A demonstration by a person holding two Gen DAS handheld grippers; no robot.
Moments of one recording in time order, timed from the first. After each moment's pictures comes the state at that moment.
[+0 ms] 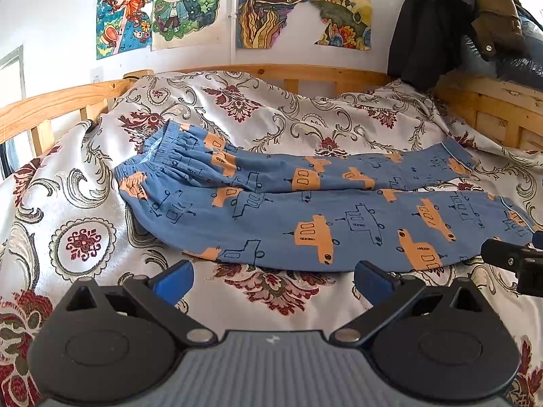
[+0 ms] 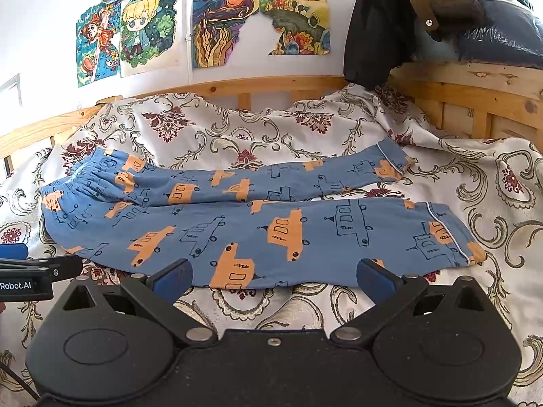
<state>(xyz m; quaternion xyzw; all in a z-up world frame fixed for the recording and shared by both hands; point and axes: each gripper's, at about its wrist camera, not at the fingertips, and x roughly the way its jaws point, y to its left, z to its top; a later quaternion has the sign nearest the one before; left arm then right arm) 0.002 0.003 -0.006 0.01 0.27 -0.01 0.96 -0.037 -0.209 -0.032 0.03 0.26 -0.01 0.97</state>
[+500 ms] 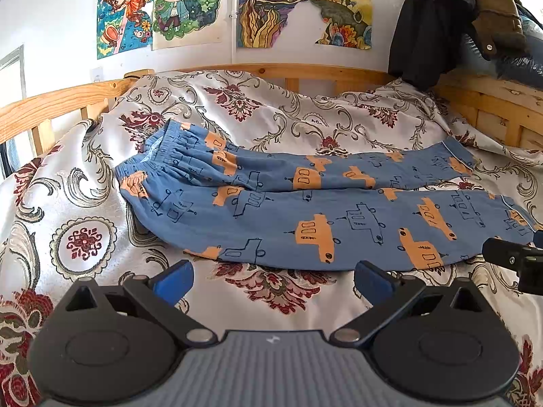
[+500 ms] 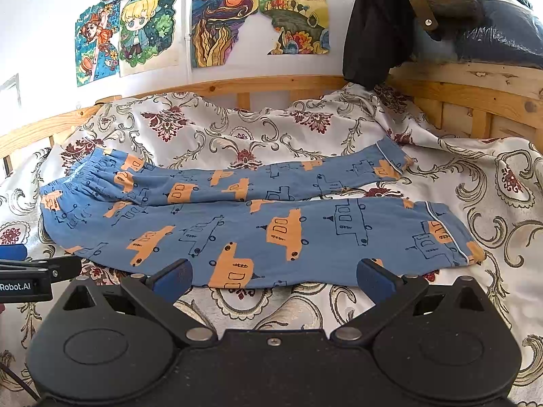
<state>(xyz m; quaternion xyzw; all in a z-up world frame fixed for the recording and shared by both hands) 0.001 0.004 -0.006 0.01 0.27 -0.01 0.96 -0.036 -0.208 -0.032 0.03 0.26 -0.01 0.96</state>
